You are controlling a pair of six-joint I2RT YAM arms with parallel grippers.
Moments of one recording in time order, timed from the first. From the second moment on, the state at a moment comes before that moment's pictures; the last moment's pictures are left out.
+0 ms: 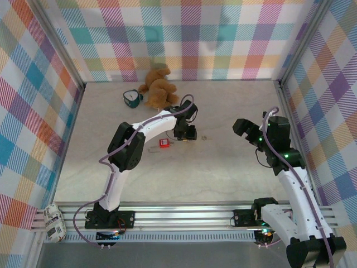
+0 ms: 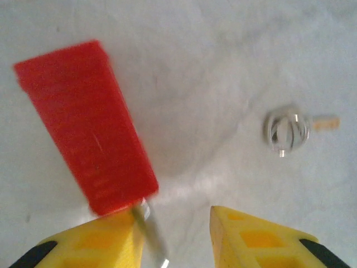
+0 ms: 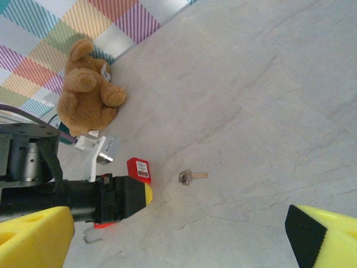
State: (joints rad) left arm -0.69 2.21 1.79 -0.84 0.16 -0.54; right arm 0.10 0.85 0.84 -0.55 -0.22 0.60
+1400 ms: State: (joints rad) left arm -0.70 0.81 0.76 -0.61 -0.30 -0.69; right arm 0.55 2.12 1.89 -1.02 -0.13 0.29
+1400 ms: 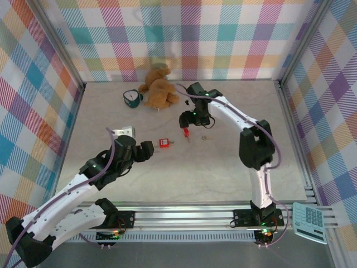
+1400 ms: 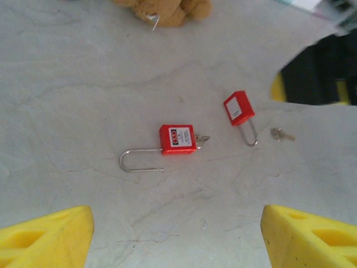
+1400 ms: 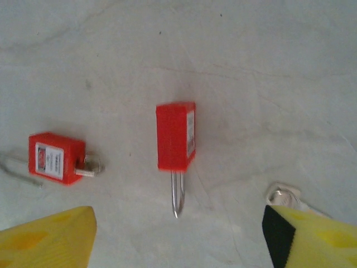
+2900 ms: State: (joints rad) left arm -0.69 0.76 0.72 -0.62 -0.25 -0.74; right arm 0.60 1.84 1.16 -0.52 -0.42 0.75
